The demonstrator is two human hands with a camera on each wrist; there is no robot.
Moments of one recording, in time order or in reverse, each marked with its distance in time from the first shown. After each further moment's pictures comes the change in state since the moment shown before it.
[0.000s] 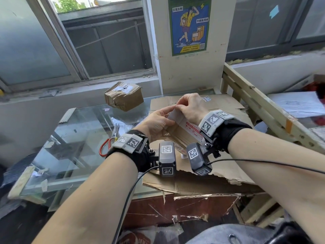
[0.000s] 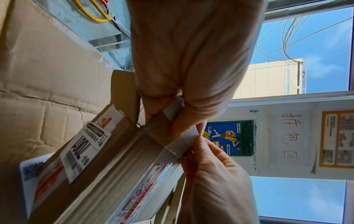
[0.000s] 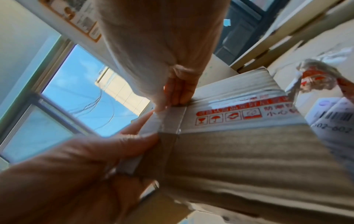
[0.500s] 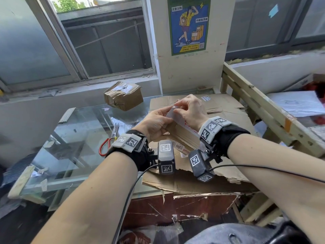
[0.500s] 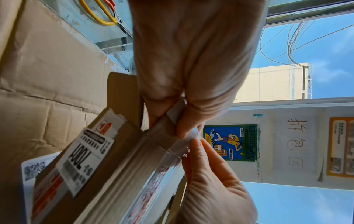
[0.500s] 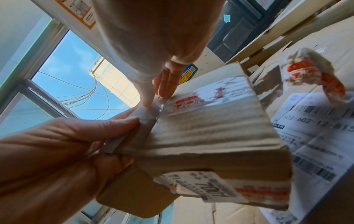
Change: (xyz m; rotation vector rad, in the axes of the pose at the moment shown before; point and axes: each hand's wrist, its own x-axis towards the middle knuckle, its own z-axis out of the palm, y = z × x) left_hand -0.004 0.000 0.002 -0.038 0.045 0.001; right_hand -0.008 0.012 0.009 -0.004 0.052 -0.107
